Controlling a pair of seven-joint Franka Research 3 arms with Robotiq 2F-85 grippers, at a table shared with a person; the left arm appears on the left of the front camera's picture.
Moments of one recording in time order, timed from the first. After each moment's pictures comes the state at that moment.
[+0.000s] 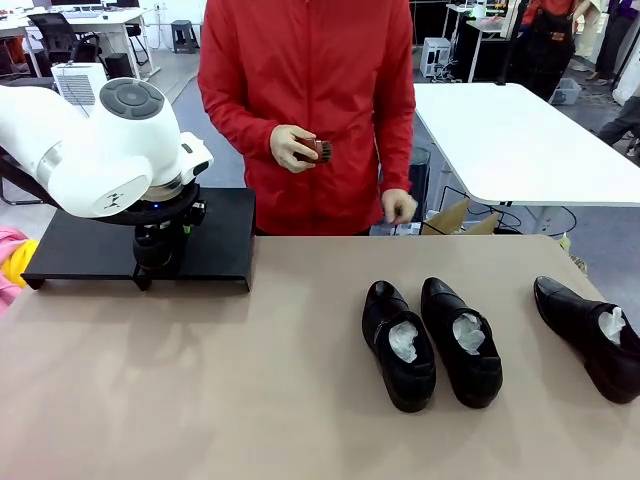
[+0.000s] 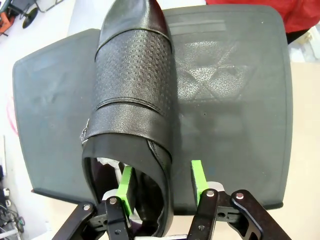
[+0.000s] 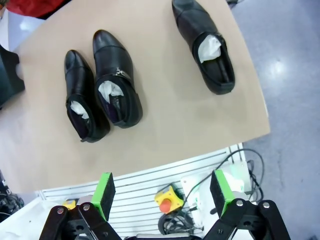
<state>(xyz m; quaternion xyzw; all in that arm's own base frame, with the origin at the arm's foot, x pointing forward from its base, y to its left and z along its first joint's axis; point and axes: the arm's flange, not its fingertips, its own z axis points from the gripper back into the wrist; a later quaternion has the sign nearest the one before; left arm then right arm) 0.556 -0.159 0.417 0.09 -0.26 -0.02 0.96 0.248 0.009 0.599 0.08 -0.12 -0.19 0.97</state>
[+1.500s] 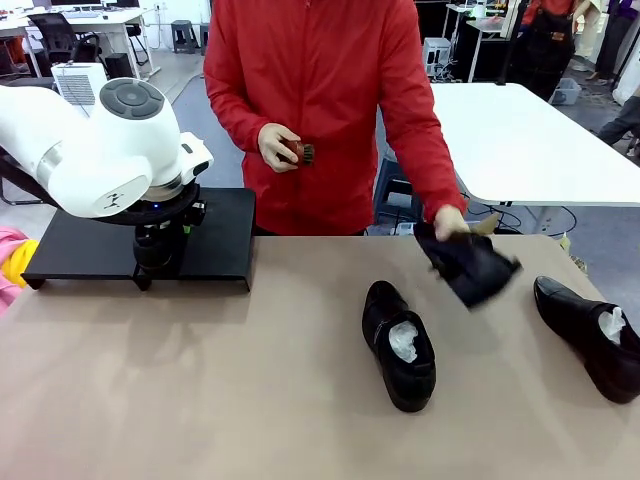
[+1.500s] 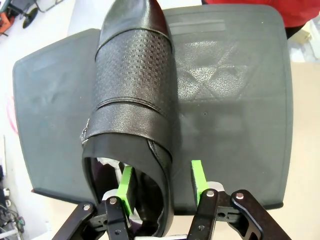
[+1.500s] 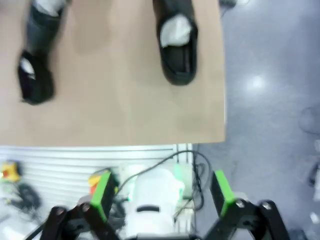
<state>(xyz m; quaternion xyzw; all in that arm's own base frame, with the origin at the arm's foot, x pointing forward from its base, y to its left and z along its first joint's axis) 0.556 -0.159 0.417 0.09 -0.26 -0.02 0.96 0.220 -0.079 0.545 0.04 -0.08 -0.03 1.00</state>
